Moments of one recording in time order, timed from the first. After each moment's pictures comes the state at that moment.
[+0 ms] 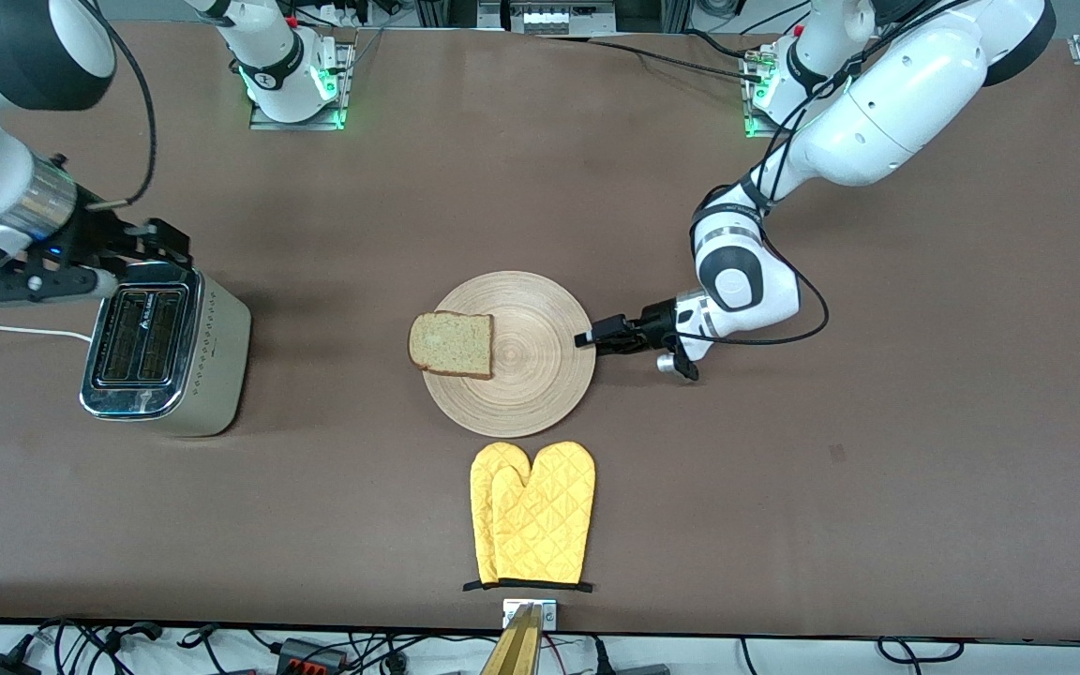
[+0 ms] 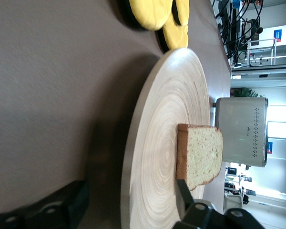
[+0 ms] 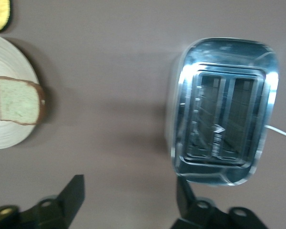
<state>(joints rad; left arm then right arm) 0.06 0.82 -0.58 -1.89 -1.60 2.61 1.05 0.04 0.07 0.05 -1.76 0.06 1.76 -0.02</state>
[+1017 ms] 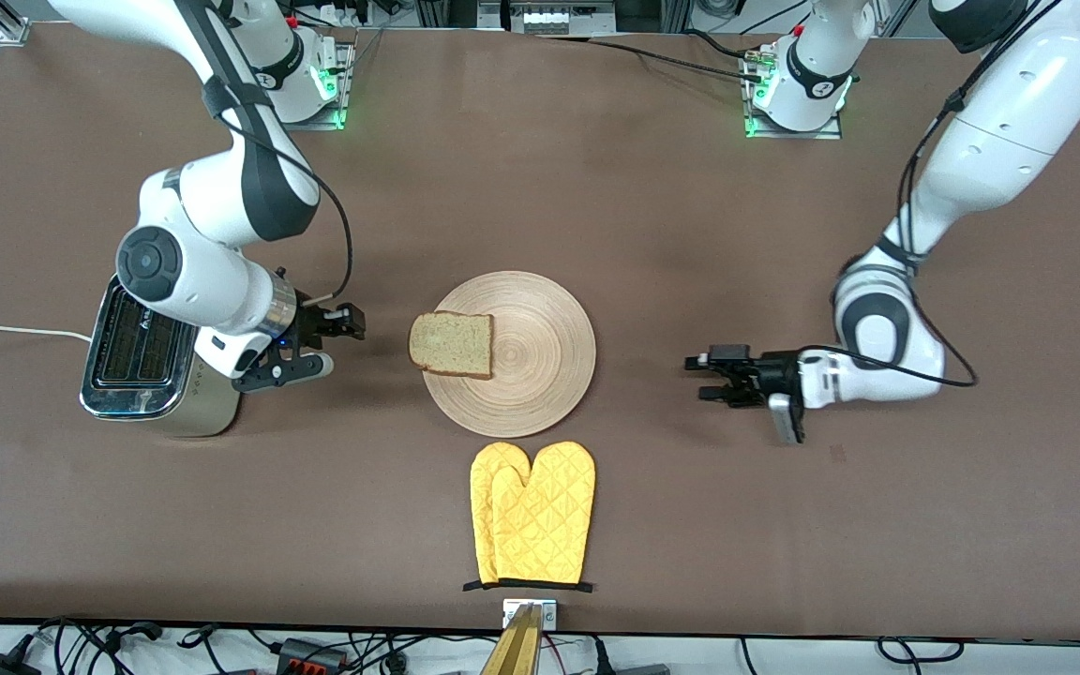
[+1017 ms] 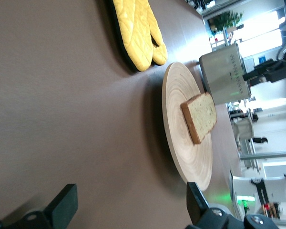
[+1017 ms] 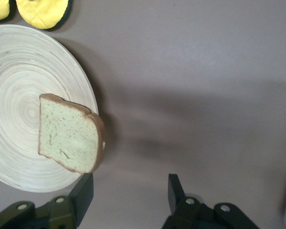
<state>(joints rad) 0.28 0.81 -0.40 -1.70 -0.95 2.08 1.04 0.26 0.40 0.05 -1.76 0.24 2.08 0.03</state>
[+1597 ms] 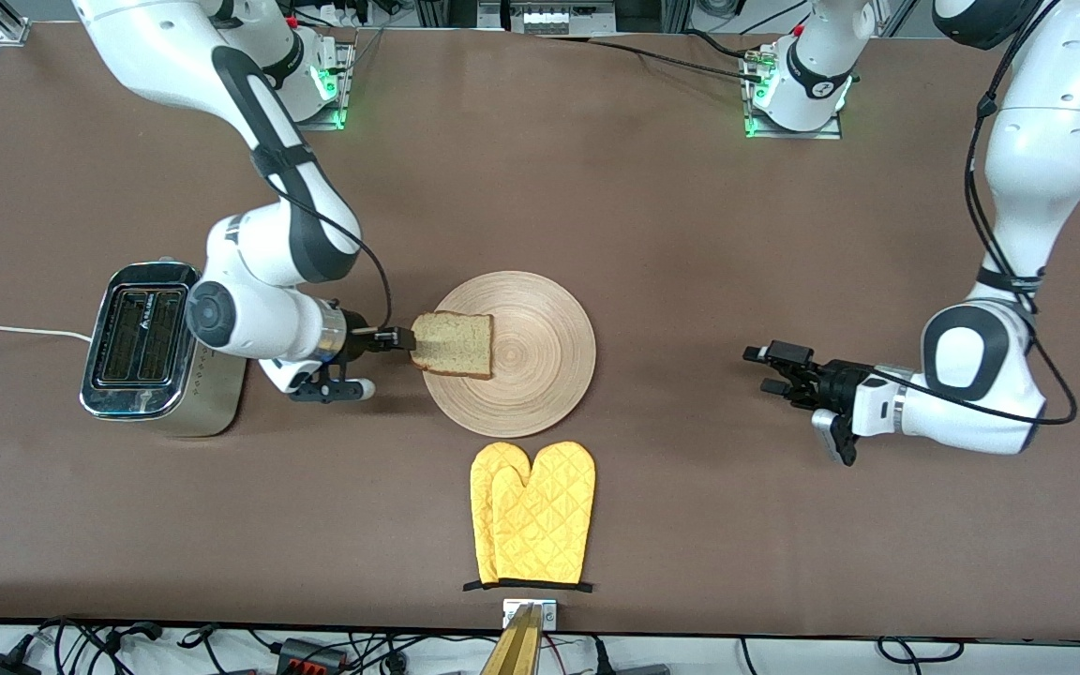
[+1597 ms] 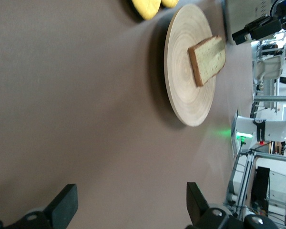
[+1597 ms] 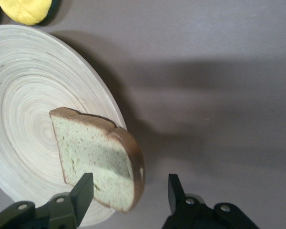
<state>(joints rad) 0.29 0.80 -0.38 -1.38 -0.50 1.64 0.62 0.32 0.56 0.05 -1.73 0.41 2.18 0.12</state>
